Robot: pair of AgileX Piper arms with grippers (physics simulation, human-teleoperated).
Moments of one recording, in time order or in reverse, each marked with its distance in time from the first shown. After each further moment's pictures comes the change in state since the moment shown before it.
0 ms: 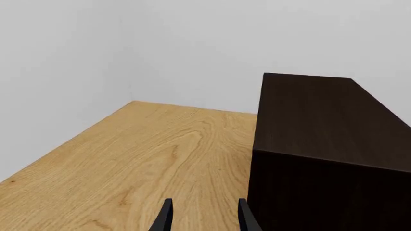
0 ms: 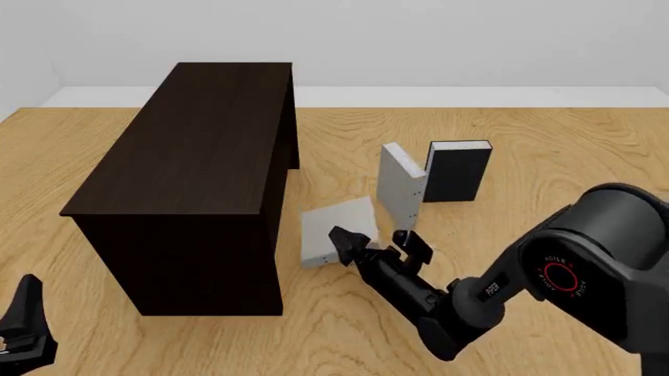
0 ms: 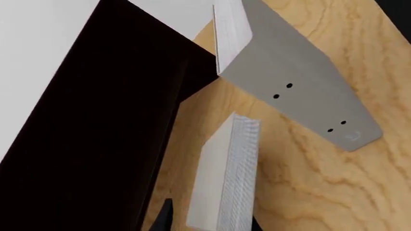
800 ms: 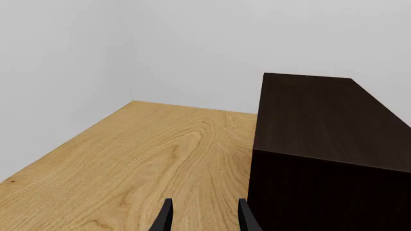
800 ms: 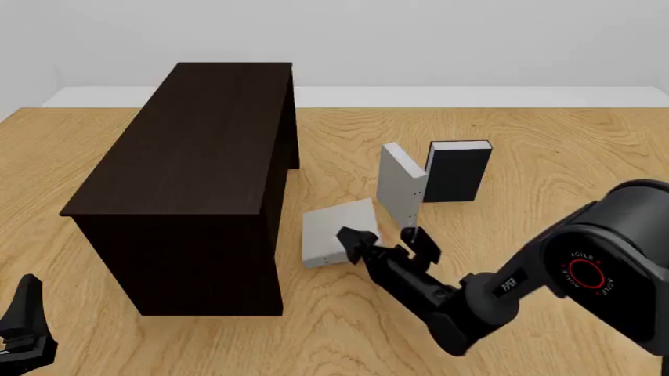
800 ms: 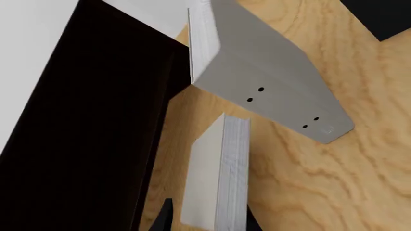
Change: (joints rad) left arm 0.000 0.000 -0.001 0.002 0.000; right arm -0.040 -0.051 0.026 0.094 0.052
